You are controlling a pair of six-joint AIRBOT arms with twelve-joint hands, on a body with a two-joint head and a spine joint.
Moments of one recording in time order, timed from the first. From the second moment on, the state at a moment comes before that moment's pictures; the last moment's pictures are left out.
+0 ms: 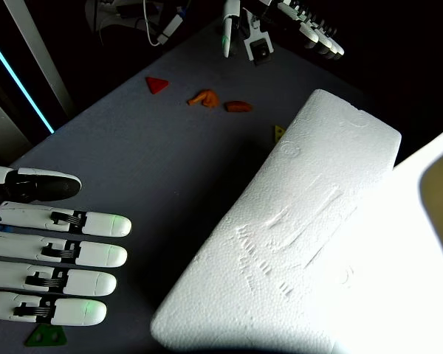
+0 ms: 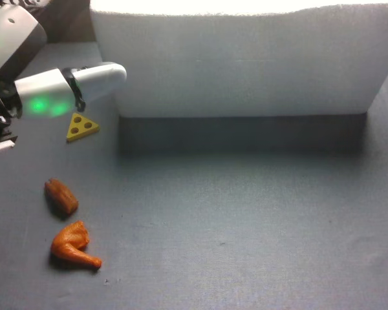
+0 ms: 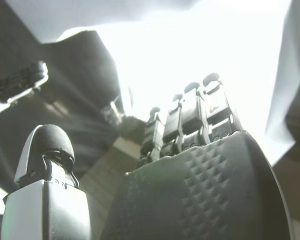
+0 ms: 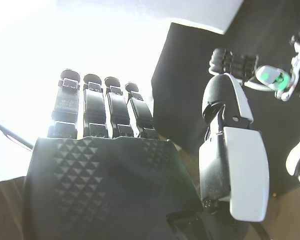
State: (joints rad) left arm 0.74 -0.97 1.18 -0.19 -1.19 0.61; right arm -0.80 -0.79 0.96 0.36 1.28 -0.93
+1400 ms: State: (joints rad) left arm 0.65 -1.12 1.41 -0.43 -0.91 0.63; right arm -0.58 -0.91 1.17 0.64 0.99 -1.13
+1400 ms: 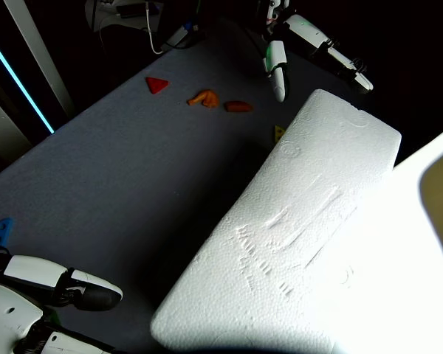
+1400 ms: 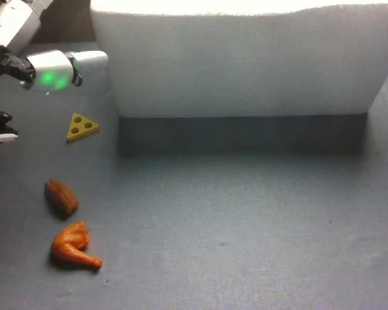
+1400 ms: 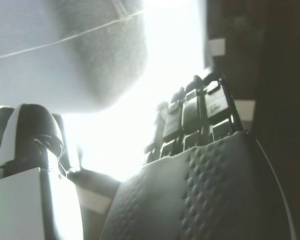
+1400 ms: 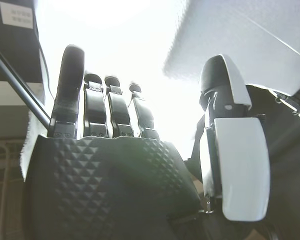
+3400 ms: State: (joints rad) left arm 0.57 -1.26 1.56 -0.41 -0.78 0.50; right arm -0.47 -1.01 1.29 0.64 0.82 -1.12
